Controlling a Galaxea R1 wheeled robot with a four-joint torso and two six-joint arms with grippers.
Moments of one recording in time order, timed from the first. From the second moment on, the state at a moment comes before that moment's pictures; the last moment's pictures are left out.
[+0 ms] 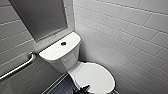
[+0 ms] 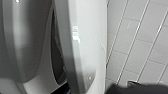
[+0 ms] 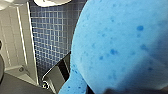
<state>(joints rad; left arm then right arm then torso) 0.81 2.83 -2.11 0.58 -0.64 -1.49 -1.40 2.45 -1.78 -0.02 0.32 0.39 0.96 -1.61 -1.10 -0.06</state>
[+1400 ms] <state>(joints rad) 0.78 2.68 -1.95 0.52 -0.85 -1.59 -1.40 2.45 -1.78 -0.02 0.32 0.39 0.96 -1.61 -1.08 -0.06</state>
